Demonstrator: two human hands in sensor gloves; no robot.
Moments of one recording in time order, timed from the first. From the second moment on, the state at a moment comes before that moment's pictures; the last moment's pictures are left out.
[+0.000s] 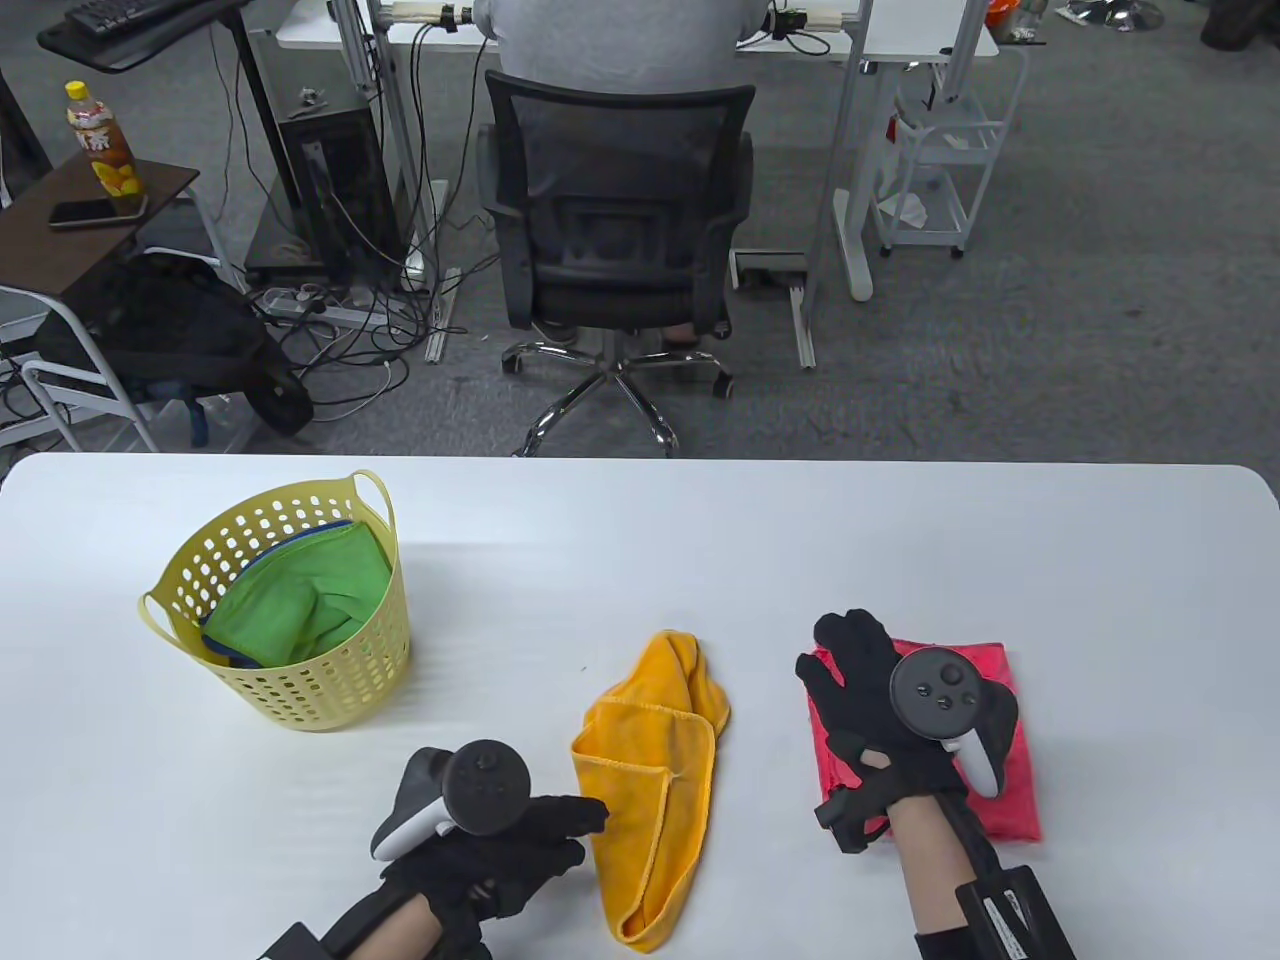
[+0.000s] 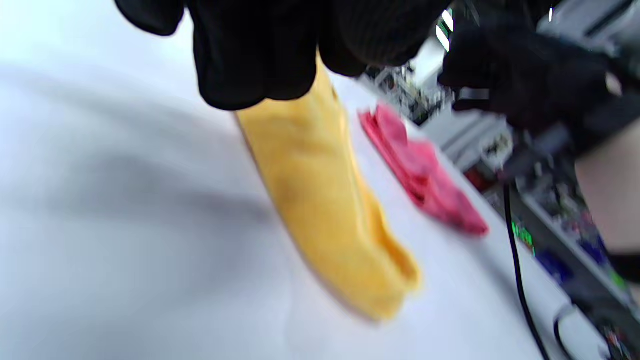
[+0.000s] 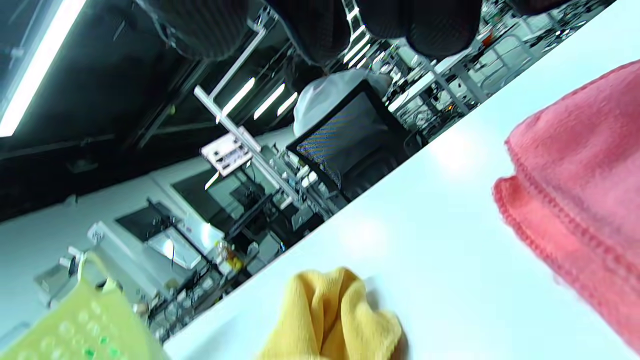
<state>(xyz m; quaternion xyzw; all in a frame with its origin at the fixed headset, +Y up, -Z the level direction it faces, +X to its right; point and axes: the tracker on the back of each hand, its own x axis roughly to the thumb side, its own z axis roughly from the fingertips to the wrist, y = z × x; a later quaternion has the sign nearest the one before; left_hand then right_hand) -0.175 -0.742 -0.272 -0.21 -0.19 0.29 0.91 0.195 -0.714 -0.342 0.08 -0.02 0.93 0.37</state>
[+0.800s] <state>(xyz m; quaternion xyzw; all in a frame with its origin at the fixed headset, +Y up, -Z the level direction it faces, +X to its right) -0.097 -0.776 -0.307 -0.12 -0.14 0.09 0.98 0.100 -0.792 -0.346 0.09 0.06 0.98 0.16</state>
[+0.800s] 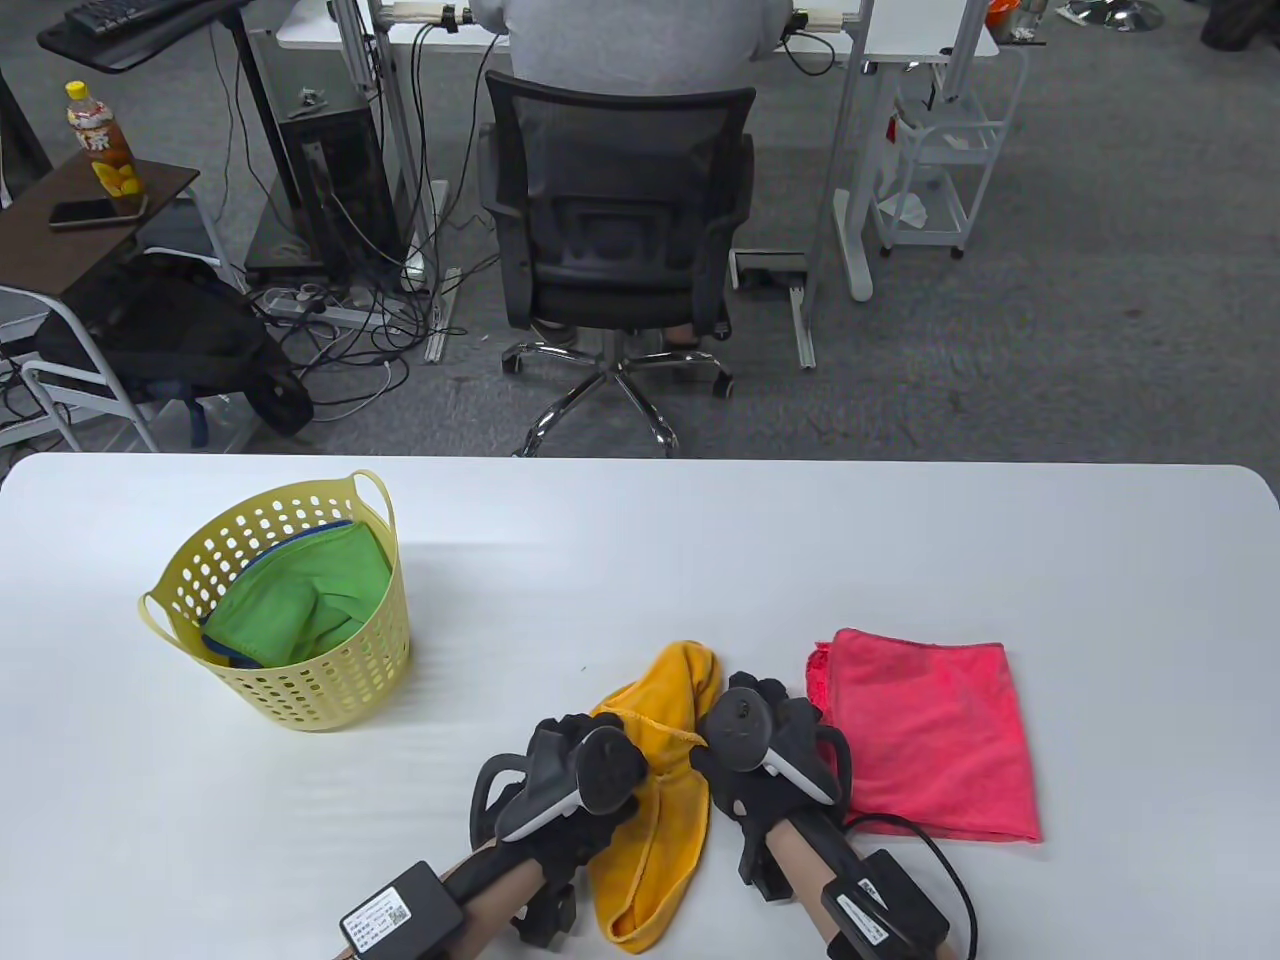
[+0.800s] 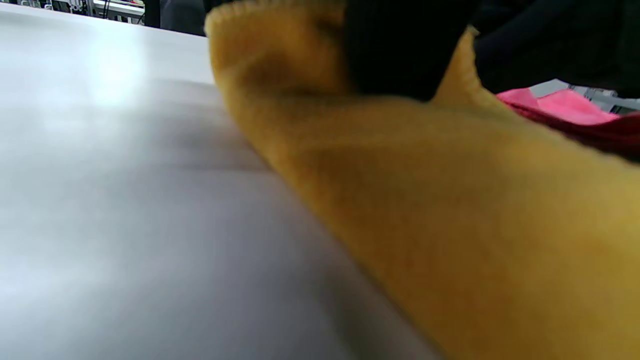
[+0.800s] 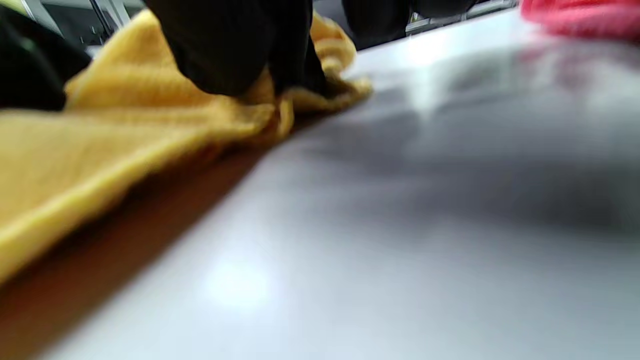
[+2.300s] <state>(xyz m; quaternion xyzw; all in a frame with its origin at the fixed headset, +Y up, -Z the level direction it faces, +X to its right) -0.321 -0.594 -0.256 0.11 -0.10 0.54 0.83 0.230 -0.568 -0.227 0.12 -0.26 0.92 0.27</state>
